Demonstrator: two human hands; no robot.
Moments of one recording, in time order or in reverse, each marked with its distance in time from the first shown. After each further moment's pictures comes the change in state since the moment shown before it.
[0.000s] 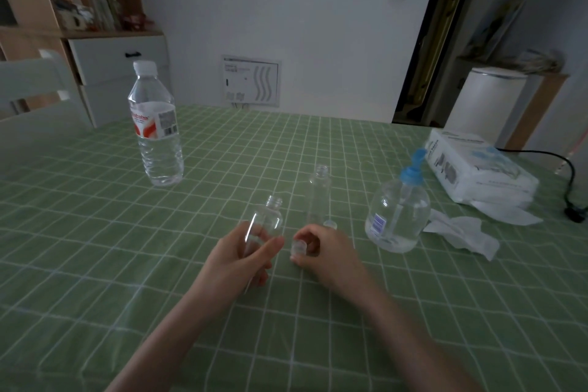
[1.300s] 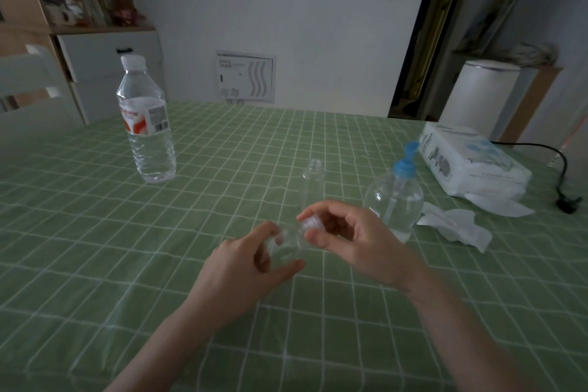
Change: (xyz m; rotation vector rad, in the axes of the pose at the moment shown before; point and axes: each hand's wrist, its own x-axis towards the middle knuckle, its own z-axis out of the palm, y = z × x) left_hand -0.008 0.000 0.008 0.679 -0.032 0.279; right_hand -0.027 -0.022 -0.068 0.366 -0.159 -0.168
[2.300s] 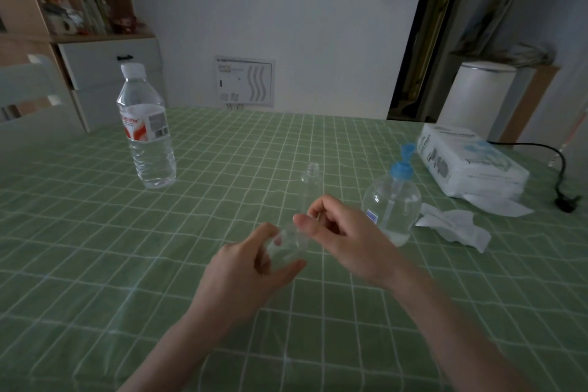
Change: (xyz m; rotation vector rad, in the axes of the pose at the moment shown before) left_hand -0.003 0.006 0.001 0.001 0.045 0.035; right_hand 0.007 -0.008 0.008 -0.117 0.057 0.037
